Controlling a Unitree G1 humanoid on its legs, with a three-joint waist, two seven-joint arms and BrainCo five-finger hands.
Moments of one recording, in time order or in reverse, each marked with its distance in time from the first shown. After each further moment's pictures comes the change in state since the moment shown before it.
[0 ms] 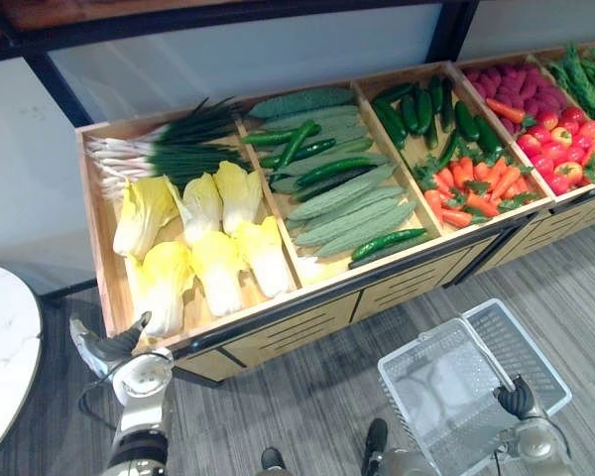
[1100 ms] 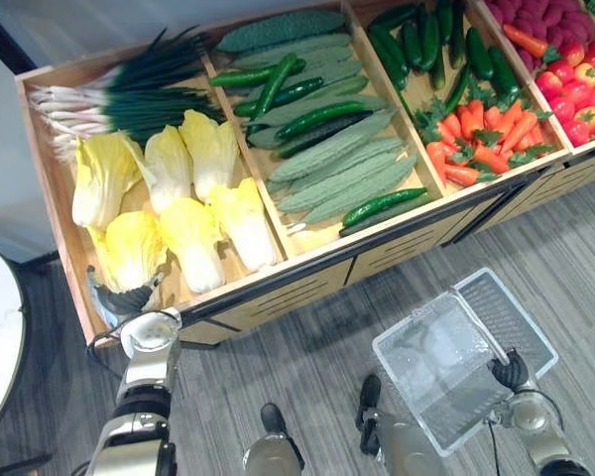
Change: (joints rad) left arm -0.185 0.057 -0.072 0.080 -0.006 0.057 -0.038; right arm -0.081 -0.014 0.066 0.008 0.063 -0.015 -0.023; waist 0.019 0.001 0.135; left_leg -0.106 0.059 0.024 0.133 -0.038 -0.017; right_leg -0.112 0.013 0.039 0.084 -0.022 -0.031
